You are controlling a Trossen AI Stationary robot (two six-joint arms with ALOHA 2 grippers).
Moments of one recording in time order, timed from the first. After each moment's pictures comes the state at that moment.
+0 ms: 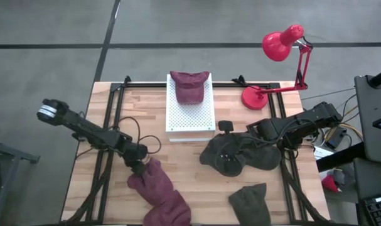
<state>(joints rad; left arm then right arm) -0.31 1.29 0.35 -0.38 0.31 -1.16 0.32 1.49 1.43 -0.83 0.23 0.11</state>
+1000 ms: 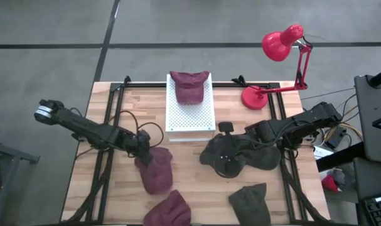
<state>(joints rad) -0.30 1.08 0.64 -0.70 -0.16 -1.07 0.32 1.49 1.38 -0.83 0.24 0.09</state>
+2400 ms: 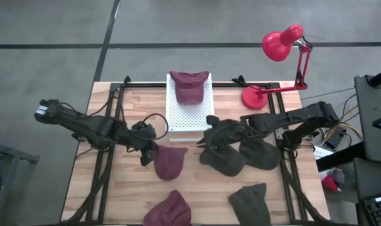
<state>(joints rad) -0.30 1.08 1.00 -0.78 -0.20 -0.65 0.19 1.53 1.38 -0.47 0.07 0.05</state>
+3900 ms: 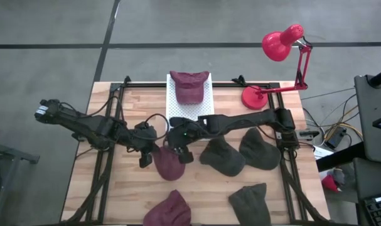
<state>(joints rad) -0.30 1.09 1.02 -0.76 -0.15 -0.56 0.08 2.04 1.85 -0.50 -0.05 -0.20</state>
